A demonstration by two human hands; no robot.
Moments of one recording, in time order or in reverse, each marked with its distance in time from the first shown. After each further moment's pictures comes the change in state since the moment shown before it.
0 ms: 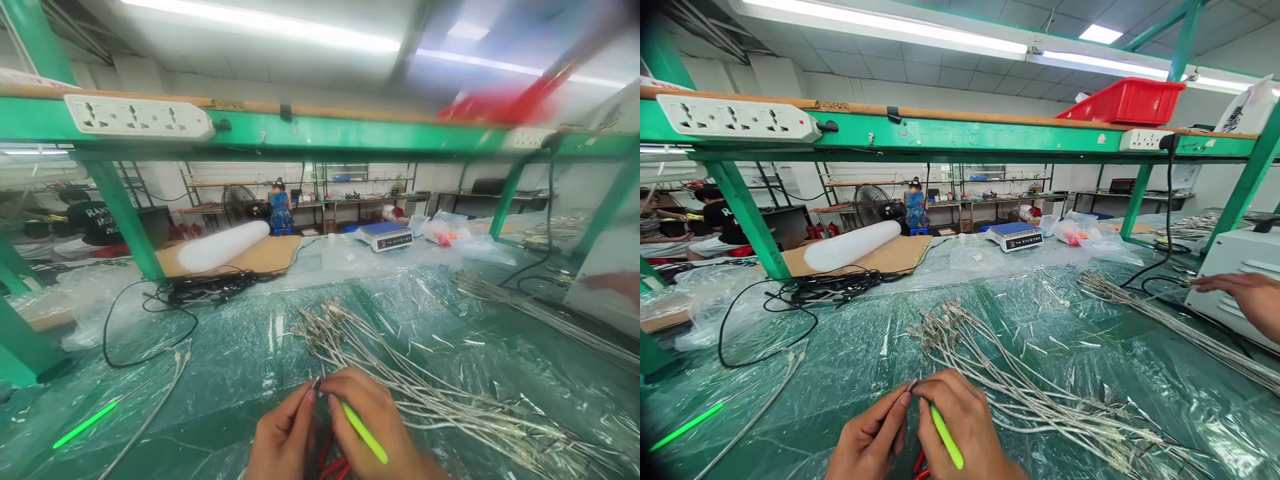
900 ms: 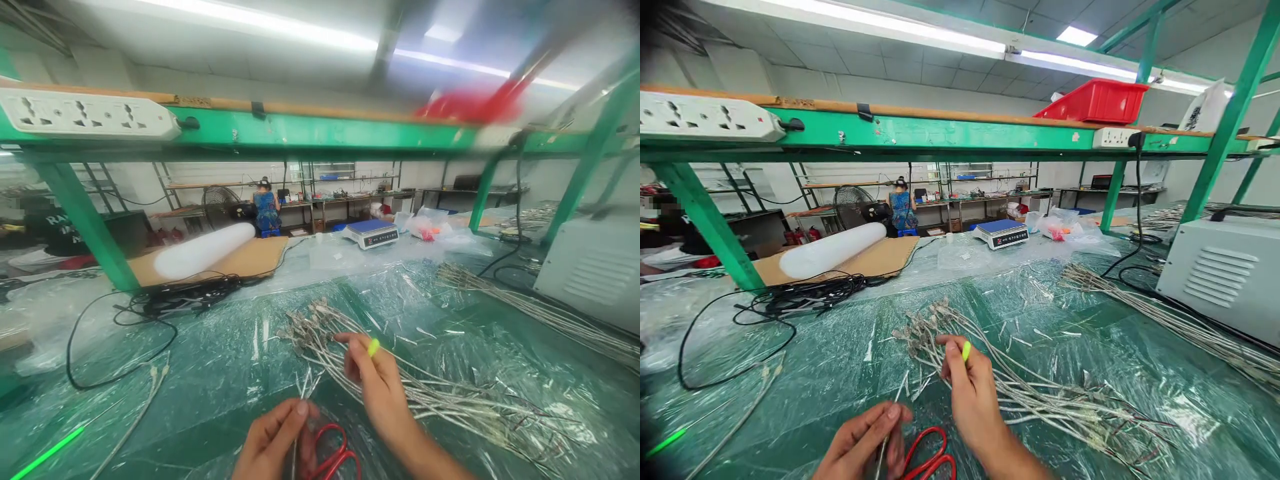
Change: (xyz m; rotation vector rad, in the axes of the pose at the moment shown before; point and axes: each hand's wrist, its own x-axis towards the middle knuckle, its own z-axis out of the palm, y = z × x) left_hand 0.004 -0.009 0.000 -0.093 -0.224 -0.138; right_hand 0.015 0.013 -0.019 0.372 0.265 0.523
